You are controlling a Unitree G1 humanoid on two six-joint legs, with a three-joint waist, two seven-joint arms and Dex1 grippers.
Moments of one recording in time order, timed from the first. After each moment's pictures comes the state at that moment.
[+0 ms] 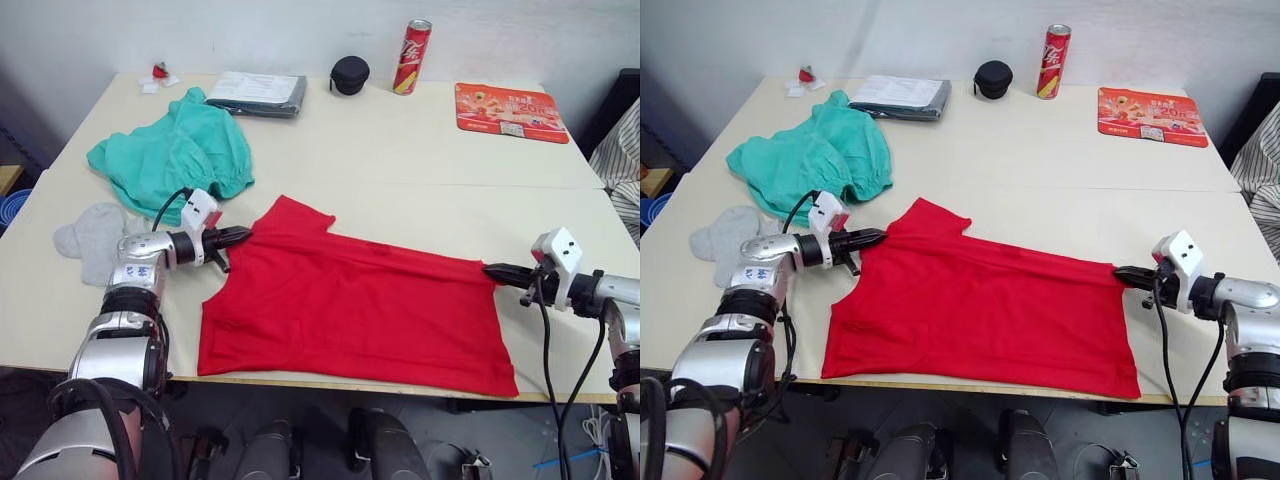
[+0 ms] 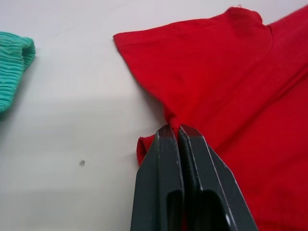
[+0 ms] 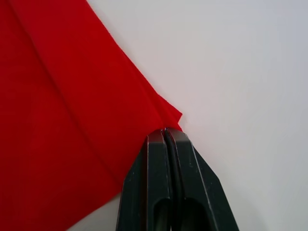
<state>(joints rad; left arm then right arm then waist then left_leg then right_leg) -0.87 0.53 0.11 1.02 -0.04 -0.08 -1.01 -0.48 -0.83 -0.17 0.71 0.21 -0.02 1.18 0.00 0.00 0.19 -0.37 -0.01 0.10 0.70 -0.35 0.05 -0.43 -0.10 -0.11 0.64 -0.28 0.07</state>
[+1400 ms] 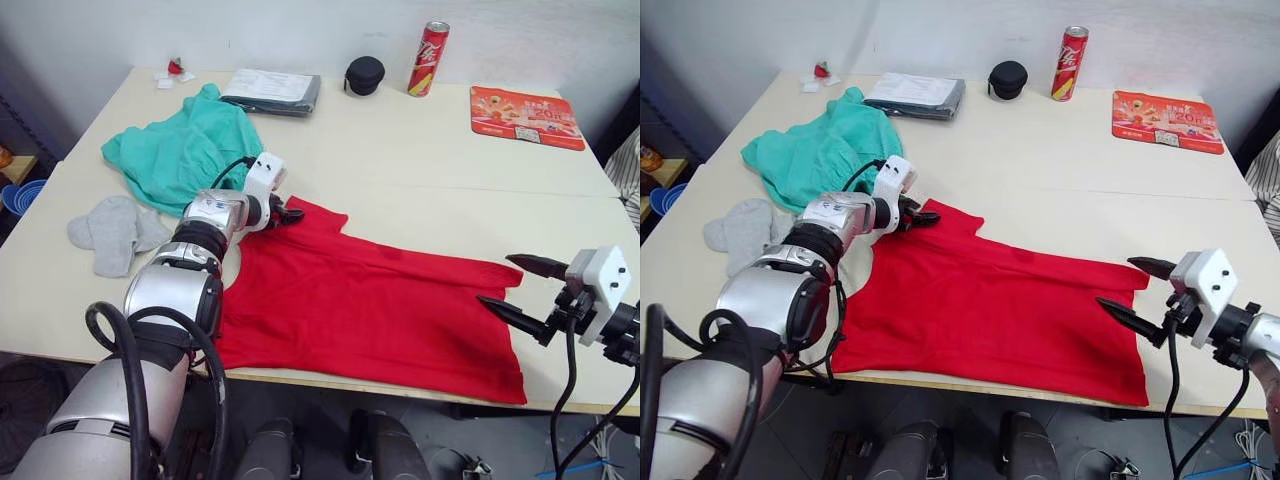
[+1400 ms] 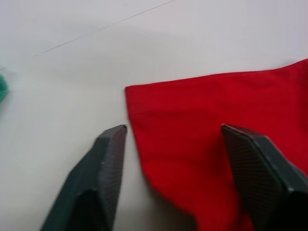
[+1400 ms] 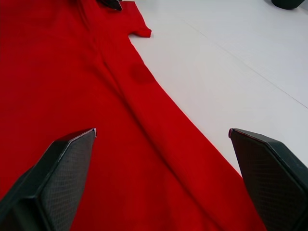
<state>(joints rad) -1.32 0.27 0.04 1.35 0.08 0.29 -0.59 0.12 -0.84 -0.47 -0.29 0.52 0.30 0.96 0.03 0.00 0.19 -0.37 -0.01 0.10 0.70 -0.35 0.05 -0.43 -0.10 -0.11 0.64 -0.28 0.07</state>
